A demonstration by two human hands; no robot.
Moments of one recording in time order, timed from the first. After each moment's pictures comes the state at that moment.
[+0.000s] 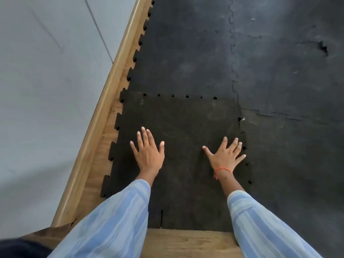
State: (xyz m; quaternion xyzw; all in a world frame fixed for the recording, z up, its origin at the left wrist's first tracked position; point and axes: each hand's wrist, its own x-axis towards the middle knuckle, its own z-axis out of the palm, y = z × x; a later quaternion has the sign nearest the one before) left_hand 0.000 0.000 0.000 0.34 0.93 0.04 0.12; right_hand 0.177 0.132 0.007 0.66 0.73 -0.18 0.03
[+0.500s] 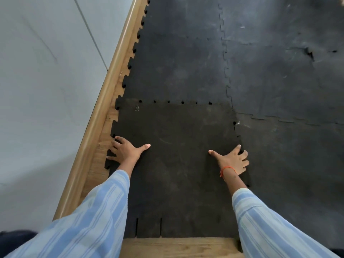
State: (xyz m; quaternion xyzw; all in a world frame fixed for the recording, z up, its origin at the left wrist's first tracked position) left_hand -0.072 0.004 0.004 0.08 0.95 0.11 0.27; right_hand 0.190 0.154 0.016 0.77 0.59 -0.25 0.00
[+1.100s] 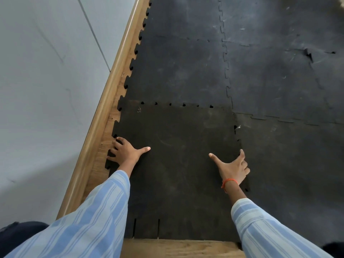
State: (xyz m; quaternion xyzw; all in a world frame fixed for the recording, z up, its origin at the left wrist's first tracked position) left_hand -0.075 -0.007 -0.005 0.11 0.96 0.08 0.25; right_hand 0.206 0.122 0.025 0.75 0.58 -0.30 -0.13
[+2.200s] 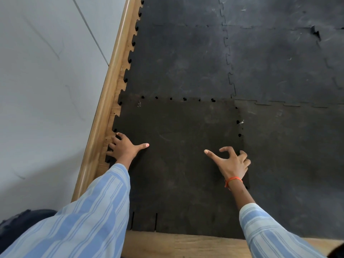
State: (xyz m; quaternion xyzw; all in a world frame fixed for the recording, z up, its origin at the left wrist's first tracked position) left_hand -0.088 -0.026 0.005 0.16 0.95 0.02 0.26; right_hand 0.210 0.092 0.022 0.71 0.62 -0.32 -0.07
